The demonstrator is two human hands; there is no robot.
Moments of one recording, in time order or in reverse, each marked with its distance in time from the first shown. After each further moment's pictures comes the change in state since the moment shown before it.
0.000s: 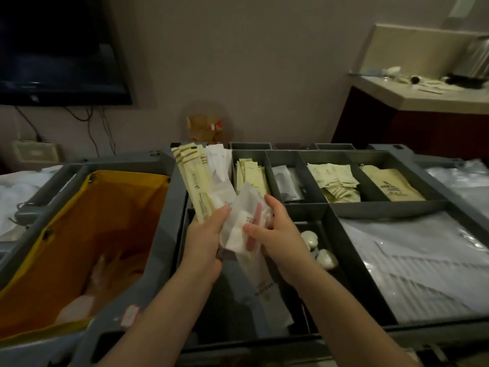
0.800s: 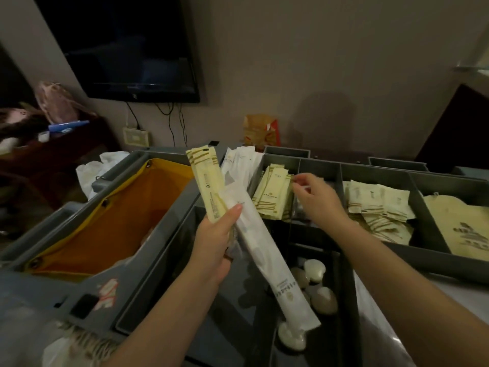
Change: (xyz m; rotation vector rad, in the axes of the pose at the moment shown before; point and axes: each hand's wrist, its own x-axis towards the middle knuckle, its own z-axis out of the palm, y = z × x) left_hand 0.002 -0.026 0.068 -0.044 0.262 0.140; right_hand 0.143 -0.014 -0.101 -0.536 -0.154 -0.316
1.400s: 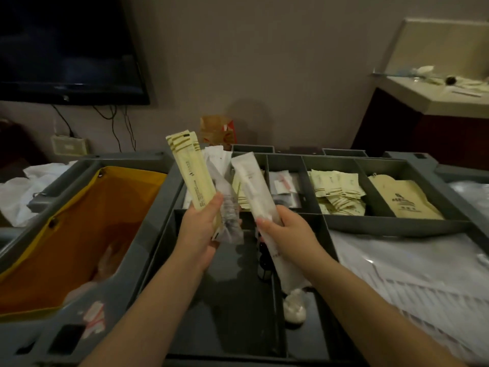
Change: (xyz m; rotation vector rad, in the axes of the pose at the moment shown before) left_hand 0.016 0.017 -0.014 0.042 -0.154 -0.051; right_hand -0.110 -0.049 0.035 0.329 -0.021 0.234
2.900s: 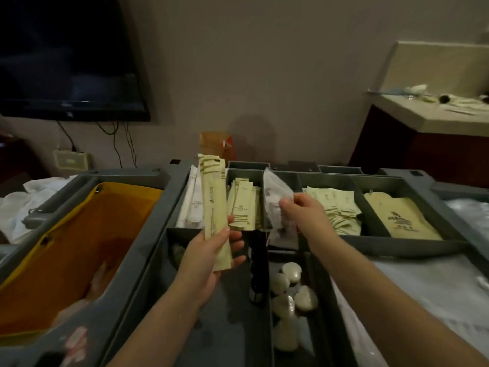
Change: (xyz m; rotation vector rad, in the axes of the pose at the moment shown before) left_hand -0.010 -0.010 0.003 0.060 -0.139 -0.101; right_hand 0.063 -0.001 -0.048 0.164 0.191 0.027
